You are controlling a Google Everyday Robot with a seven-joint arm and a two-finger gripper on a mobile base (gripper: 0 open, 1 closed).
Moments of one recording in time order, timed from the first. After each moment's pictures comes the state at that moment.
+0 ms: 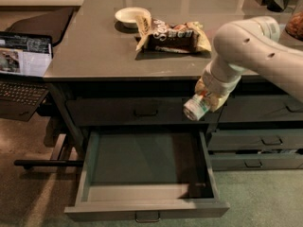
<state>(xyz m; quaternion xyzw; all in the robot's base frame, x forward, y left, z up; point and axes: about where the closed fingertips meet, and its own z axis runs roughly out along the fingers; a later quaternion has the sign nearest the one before) 0.614 -0.191 0.762 -0.88 0.44 -0.13 0.11</state>
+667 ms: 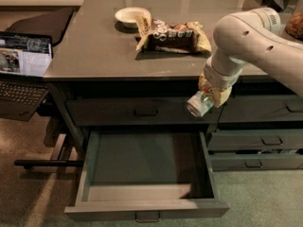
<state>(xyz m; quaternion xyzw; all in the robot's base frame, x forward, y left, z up) 0.627 -0.200 0.778 -0.88 0.45 -0.14 0.10</state>
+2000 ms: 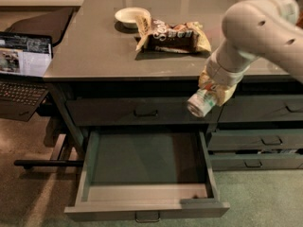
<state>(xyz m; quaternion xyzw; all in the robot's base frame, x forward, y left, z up) 0.599 -0.191 0.813 -0.89 0.42 -0.15 0.12</state>
